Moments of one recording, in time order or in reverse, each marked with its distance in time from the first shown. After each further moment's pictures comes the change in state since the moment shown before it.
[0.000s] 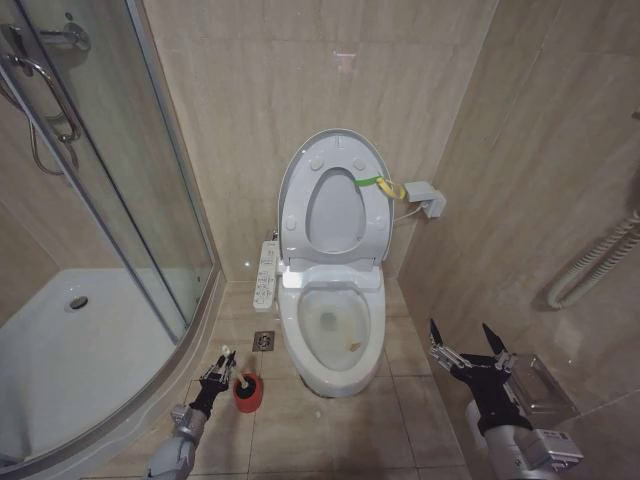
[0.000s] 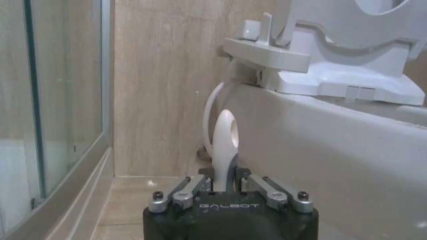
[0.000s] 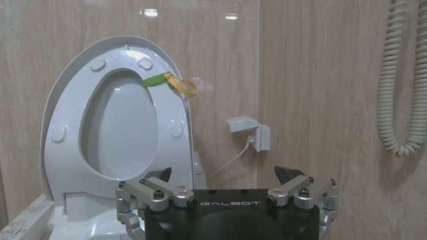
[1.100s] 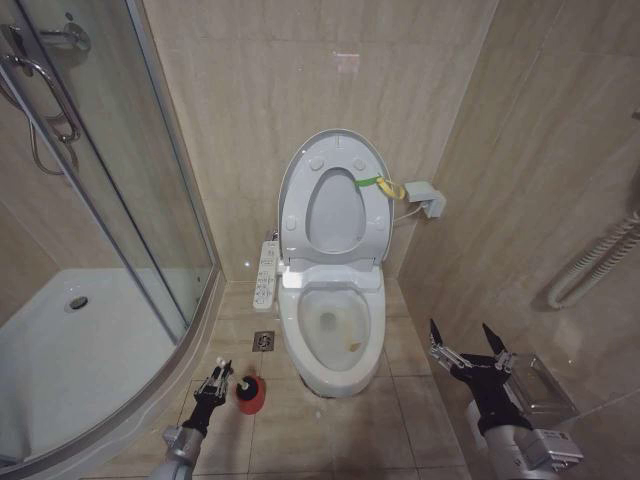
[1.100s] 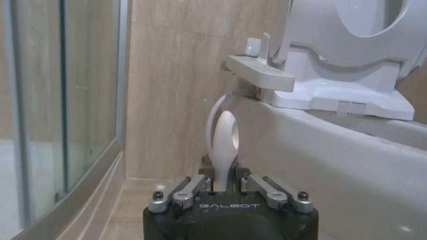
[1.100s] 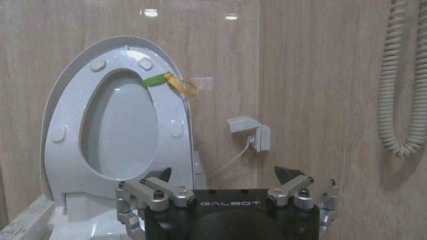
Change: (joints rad) left arm 0.210 -0.001 -0.032 -0.264 -0.013 0.032 -0.086; right arm 0.000 0.000 0.000 0.000 0.000 0.000 0.000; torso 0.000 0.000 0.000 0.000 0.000
